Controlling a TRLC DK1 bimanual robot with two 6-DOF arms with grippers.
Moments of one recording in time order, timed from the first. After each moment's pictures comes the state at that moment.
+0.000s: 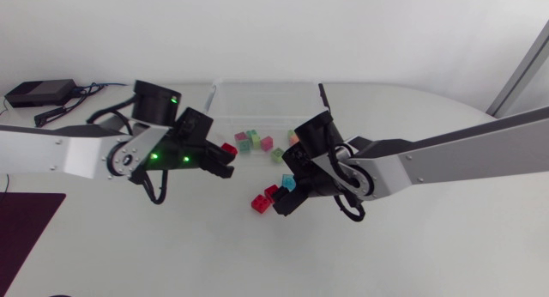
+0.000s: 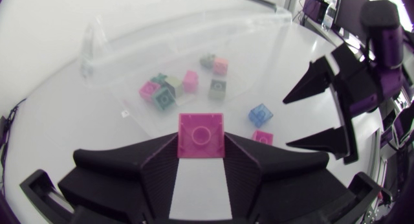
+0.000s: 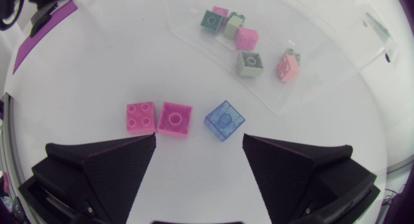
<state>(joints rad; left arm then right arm) -0.38 1.60 0.85 0.05 0.21 0.16 0.65 1.79 0.91 -0.04 0.04 -0.10</state>
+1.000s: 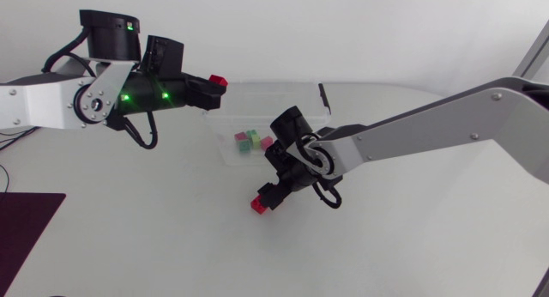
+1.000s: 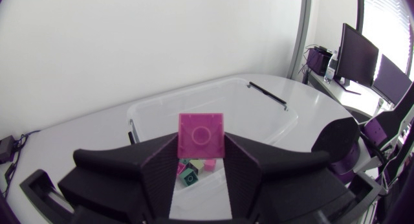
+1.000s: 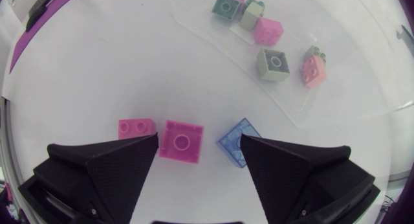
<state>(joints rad) -0.28 1.58 1.07 0.11 0.29 0.08 0.66 1.98 1.13 -0.19 0.01 -0.10</state>
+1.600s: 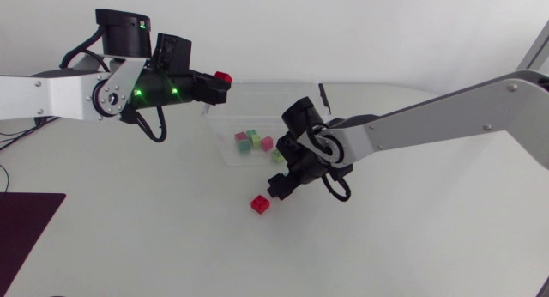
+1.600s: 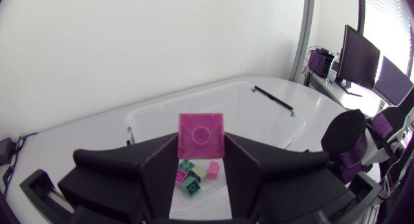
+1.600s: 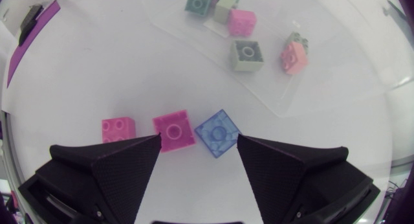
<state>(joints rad) -0.28 1.66 1.12 0.14 0.29 0.08 0.60 1.96 1.15 -0.25 0.01 -0.07</state>
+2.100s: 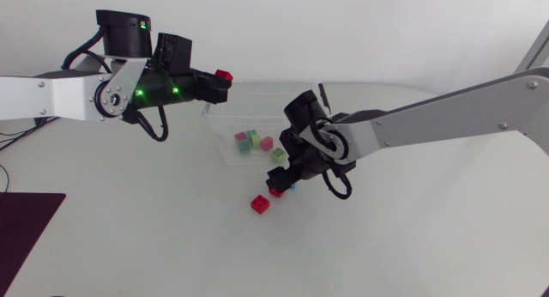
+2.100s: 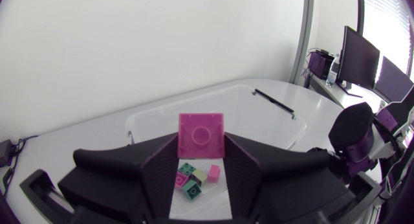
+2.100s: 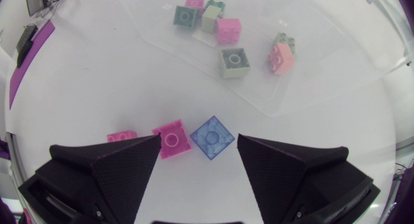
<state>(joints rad) -0.28 1.67 1.12 0.17 0.29 0.08 0.60 1.93 1.15 -0.25 0.01 0.01</state>
